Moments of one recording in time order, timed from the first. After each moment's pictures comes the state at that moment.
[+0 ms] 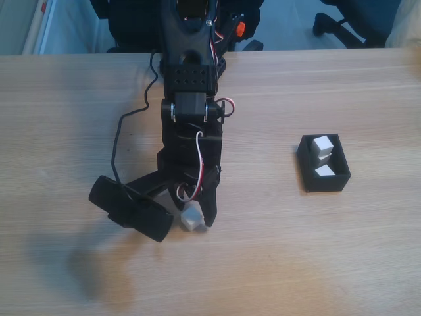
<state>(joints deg) 3.0 75.1 88.8 53.1 -53.3</state>
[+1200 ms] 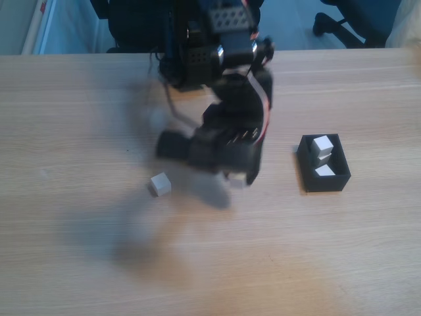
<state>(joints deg) -13.4 100.9 101.4 55.7 -53.3</state>
